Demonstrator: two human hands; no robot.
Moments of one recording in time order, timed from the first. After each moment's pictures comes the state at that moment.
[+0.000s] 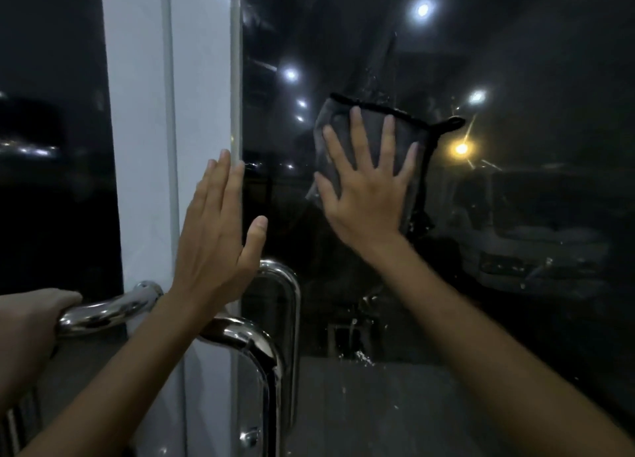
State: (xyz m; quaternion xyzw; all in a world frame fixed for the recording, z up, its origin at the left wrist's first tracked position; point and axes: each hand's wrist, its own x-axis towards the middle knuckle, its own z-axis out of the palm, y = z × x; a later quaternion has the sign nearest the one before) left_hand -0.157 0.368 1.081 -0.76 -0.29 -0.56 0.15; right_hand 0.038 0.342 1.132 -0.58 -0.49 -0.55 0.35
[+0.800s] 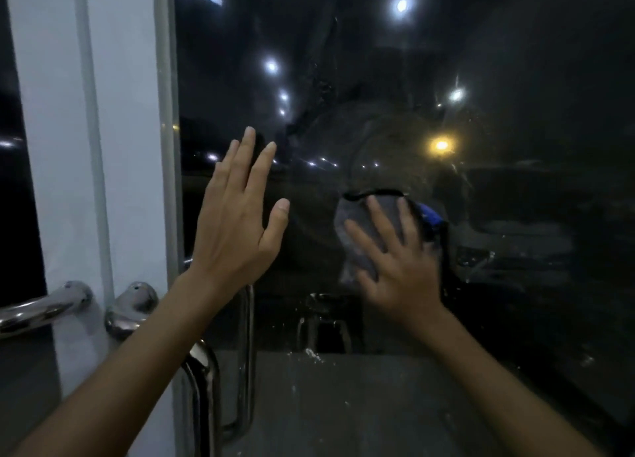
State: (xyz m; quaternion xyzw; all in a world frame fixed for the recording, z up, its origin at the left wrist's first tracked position) left_hand -0.075 0.344 1.098 -0.77 -0.24 -0.57 0.13; right_hand 0.154 0.277 1.040 -0.56 -0.55 -0.57 0.25
